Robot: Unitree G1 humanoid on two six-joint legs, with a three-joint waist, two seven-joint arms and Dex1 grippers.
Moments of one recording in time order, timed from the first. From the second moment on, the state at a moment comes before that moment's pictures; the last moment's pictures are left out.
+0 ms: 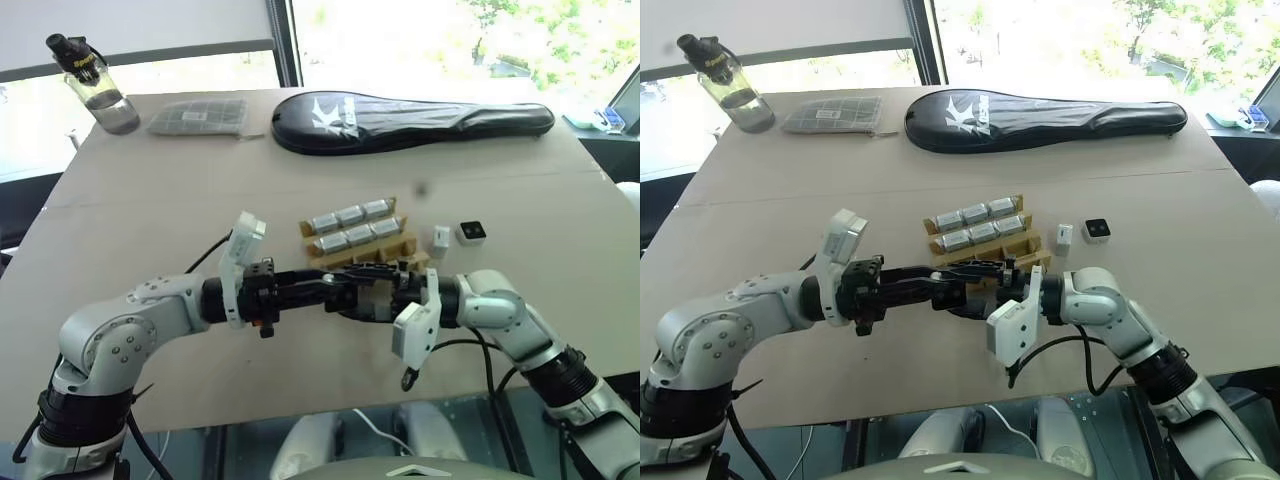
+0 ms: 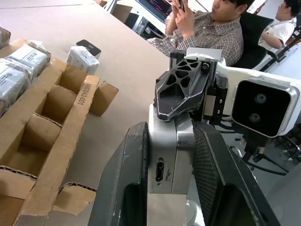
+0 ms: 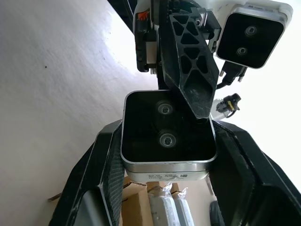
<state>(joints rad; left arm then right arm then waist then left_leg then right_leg) -0.19 0.75 0.15 -0.45 -1.10 0.97 -0.86 -0.38 -0.49 0.45 -0.13 -0.15 -0.63 0.75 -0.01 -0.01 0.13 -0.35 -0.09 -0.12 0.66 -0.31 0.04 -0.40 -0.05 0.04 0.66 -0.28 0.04</state>
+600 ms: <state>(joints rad) -0.22 0.65 0.07 -0.34 -0.76 0.58 -0.96 0.06 -0.71 0.10 -0.34 0.63 0.01 0.96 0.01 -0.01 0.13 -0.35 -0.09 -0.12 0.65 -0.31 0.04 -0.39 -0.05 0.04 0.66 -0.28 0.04</state>
